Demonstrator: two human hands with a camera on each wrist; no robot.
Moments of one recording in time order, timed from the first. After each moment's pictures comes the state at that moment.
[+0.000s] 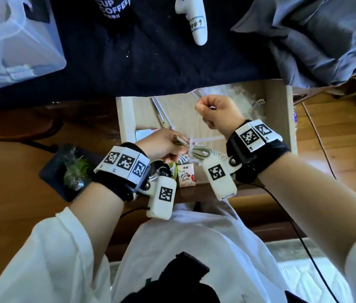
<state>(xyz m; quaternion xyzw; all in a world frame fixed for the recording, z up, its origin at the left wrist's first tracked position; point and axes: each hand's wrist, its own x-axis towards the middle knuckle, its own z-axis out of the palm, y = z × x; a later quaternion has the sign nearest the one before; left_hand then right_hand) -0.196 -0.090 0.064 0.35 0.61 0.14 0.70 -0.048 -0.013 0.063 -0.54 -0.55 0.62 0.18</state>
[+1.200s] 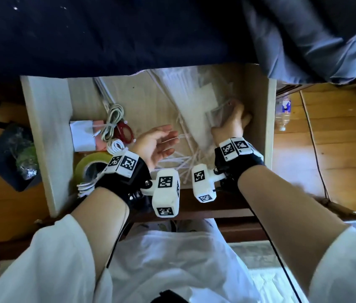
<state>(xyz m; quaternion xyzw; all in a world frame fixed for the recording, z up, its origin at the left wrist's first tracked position) -0.081 -0.047 -0.062 -0.09 0.62 0.40 0.67 0.072 0.025 -0.077 -0.76 -0.46 0.44 0.11</state>
